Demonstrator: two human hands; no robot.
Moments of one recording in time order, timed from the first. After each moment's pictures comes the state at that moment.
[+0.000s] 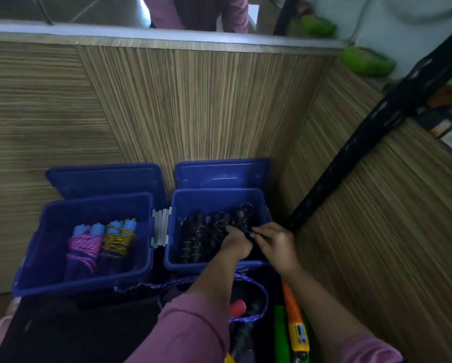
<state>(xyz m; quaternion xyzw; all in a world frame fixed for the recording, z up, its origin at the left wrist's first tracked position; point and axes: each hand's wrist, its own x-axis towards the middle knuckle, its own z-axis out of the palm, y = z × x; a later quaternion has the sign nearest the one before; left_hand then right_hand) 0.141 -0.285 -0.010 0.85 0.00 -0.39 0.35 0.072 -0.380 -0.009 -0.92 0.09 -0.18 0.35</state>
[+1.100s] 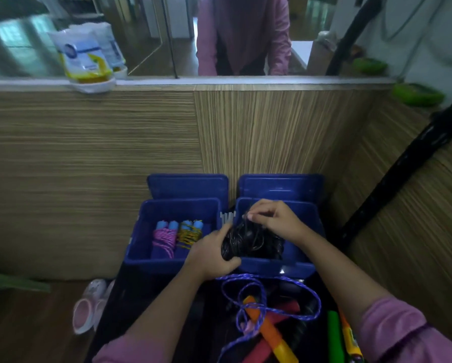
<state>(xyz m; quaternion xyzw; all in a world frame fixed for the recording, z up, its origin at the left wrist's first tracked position) 0.121 -0.060 0.056 0.93 -0.22 -0.12 0.25 0.124 -0.268 0.103 -0.83 -0.06 0.02 0.55</state>
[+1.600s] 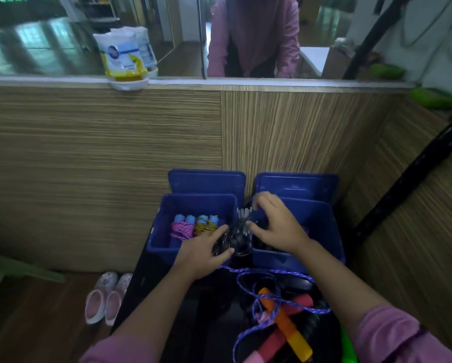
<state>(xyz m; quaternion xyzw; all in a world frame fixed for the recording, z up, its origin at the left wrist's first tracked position) 0.107 0.006 0.055 0.96 -0.22 -0.04 0.18 0.100 -0.218 0.105 -0.93 -0.18 -0.15 0.28</state>
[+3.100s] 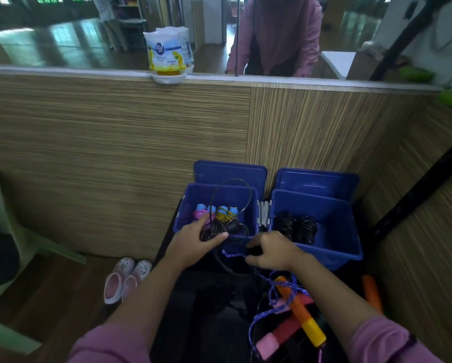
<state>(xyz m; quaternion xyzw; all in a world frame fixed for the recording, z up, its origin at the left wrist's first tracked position) 0.080 0.076 0.073 0.93 -0.09 -0.05 0.35 0.064 -0.159 0.074 -0.96 -0.17 0.13 0.15</state>
